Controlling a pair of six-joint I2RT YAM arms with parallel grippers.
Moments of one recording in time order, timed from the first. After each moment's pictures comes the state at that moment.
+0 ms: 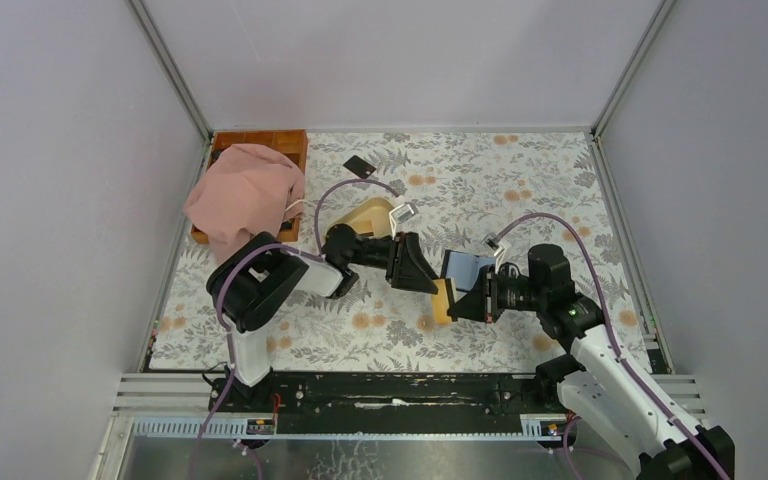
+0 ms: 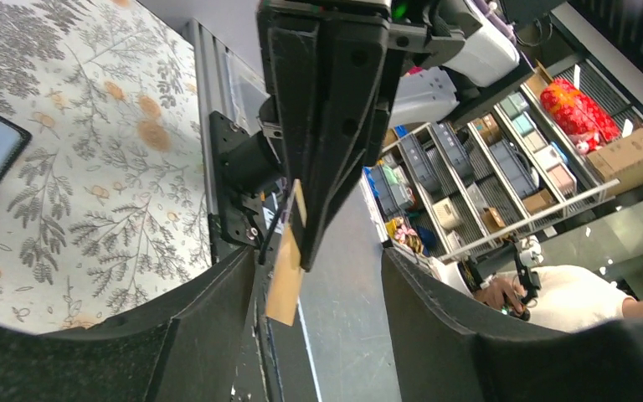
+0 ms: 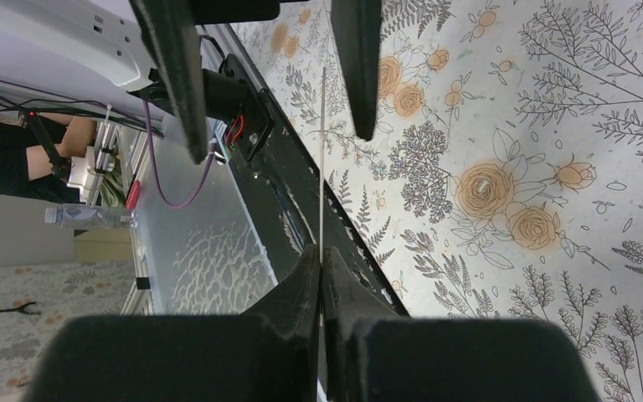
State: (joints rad) left arm -0.66 1.89 0.74 1.49 1.08 -1.23; right arm 0.37 0.71 0.45 -0.29 -0.88 0.46
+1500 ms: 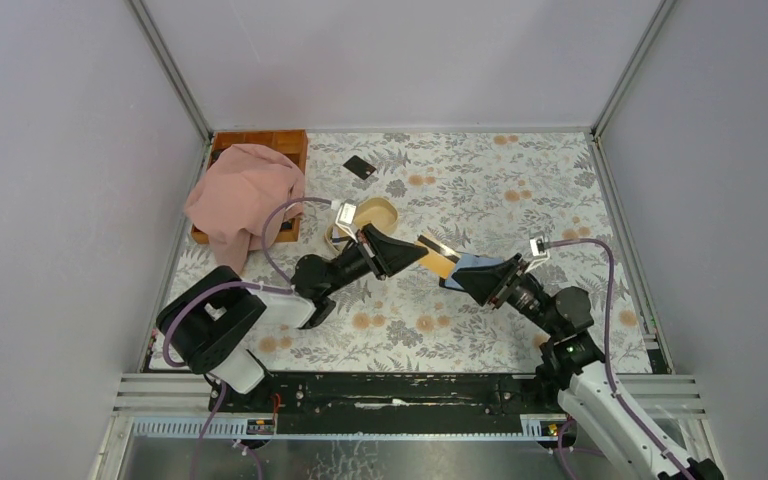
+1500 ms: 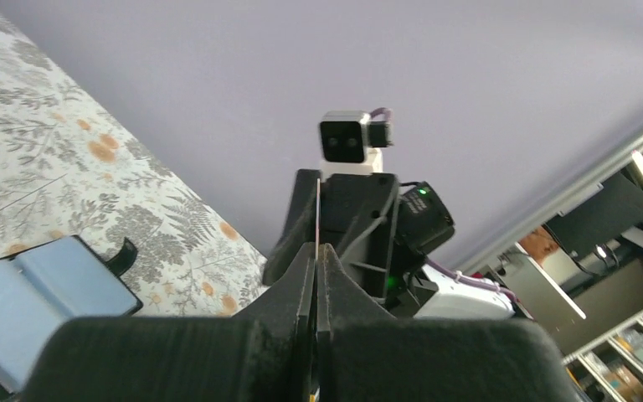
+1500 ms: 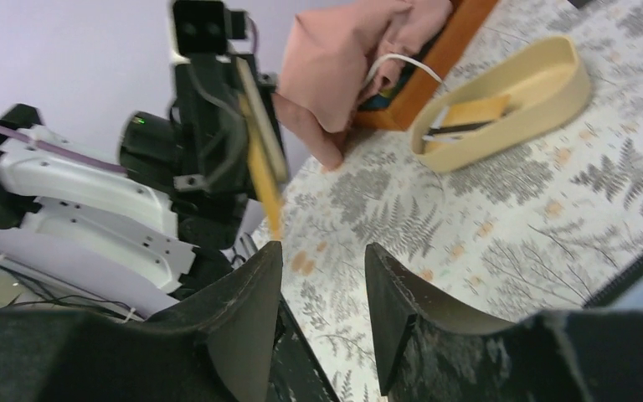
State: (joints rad) left arm -0.73 1.57 0.46 1.54 0.39 -1.10; right arm 0.39 0.44 0.12 0.44 -0.49 0.87
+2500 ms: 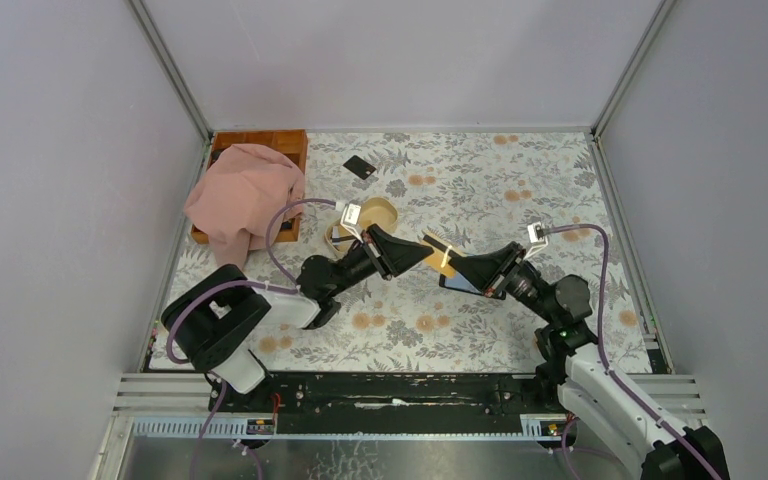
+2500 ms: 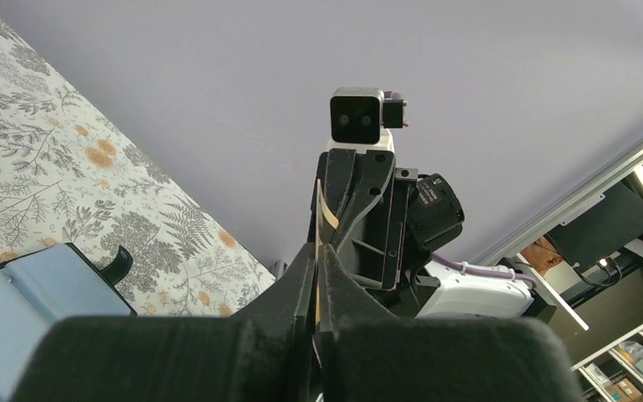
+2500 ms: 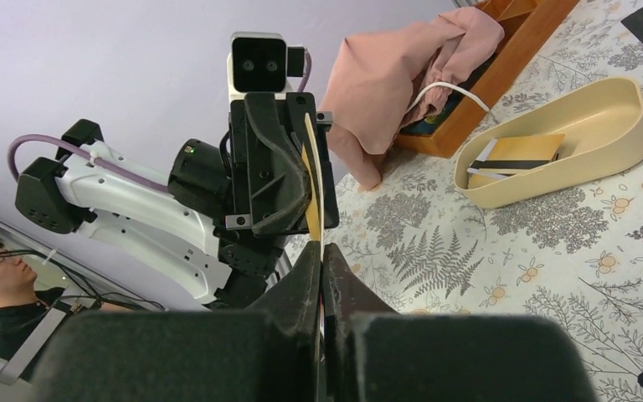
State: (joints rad) left arm -0.79 1.59 0.47 1.54 0.31 -1.08; right arm 0.39 0.64 0.17 0.73 -0.55 0.95
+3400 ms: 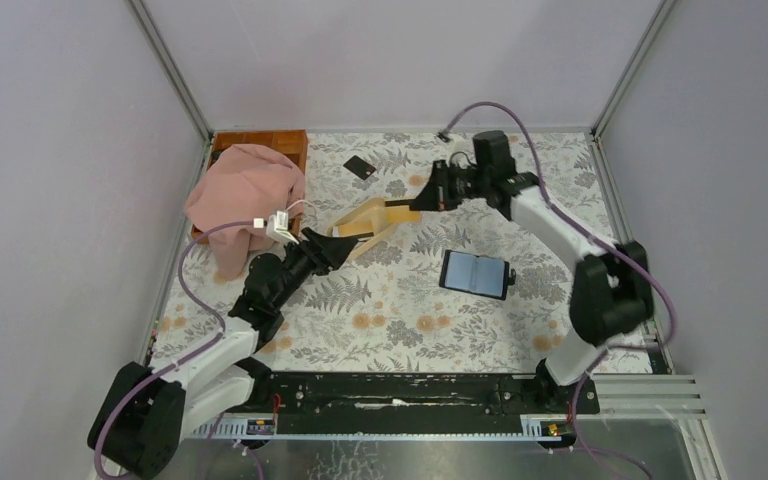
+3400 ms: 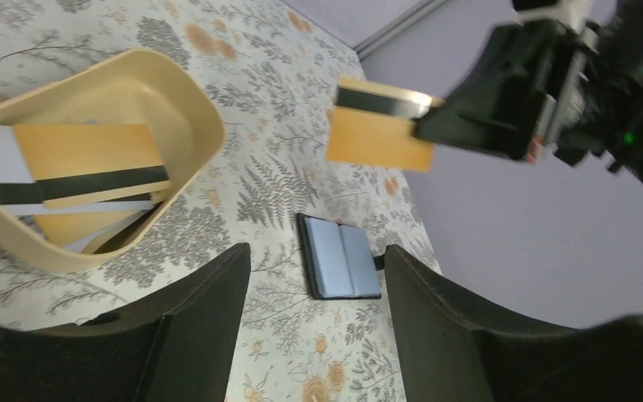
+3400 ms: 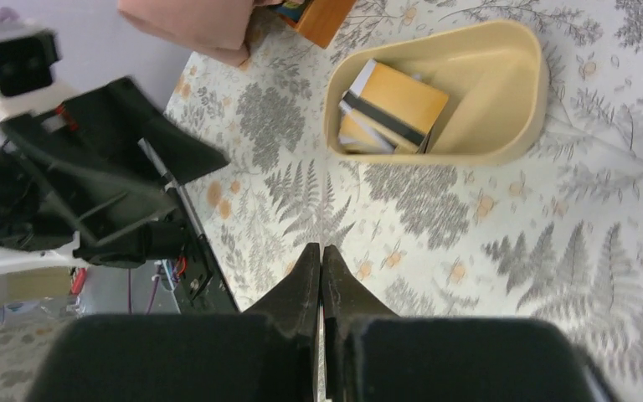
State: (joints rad) left arm -0.43 0.99 0.25 0.72 0.15 -0.89; right arm 0.37 1.57 1.21 -0.22 -0.76 0.34
